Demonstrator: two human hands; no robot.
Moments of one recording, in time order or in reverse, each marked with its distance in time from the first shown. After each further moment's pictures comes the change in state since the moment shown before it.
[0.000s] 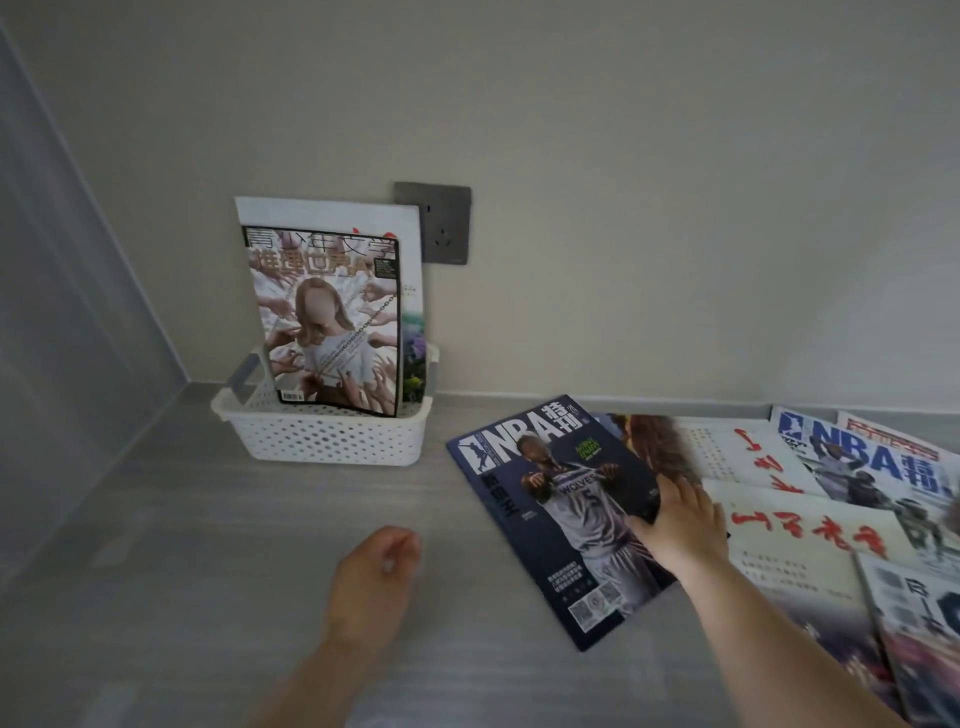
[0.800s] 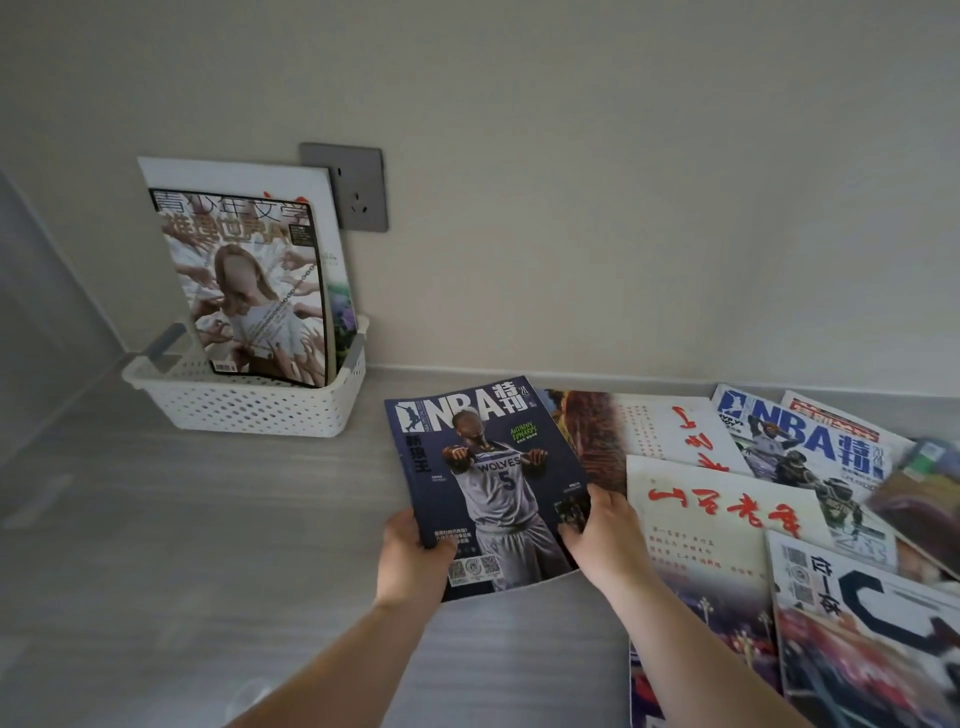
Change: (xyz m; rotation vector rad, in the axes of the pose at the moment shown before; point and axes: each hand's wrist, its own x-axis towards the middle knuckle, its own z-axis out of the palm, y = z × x) left_hand -0.040 0.057 0.121 -0.192 -0.080 -0.346; right_hand -0.018 0.039 0.006 0.251 -0.029 -0.123
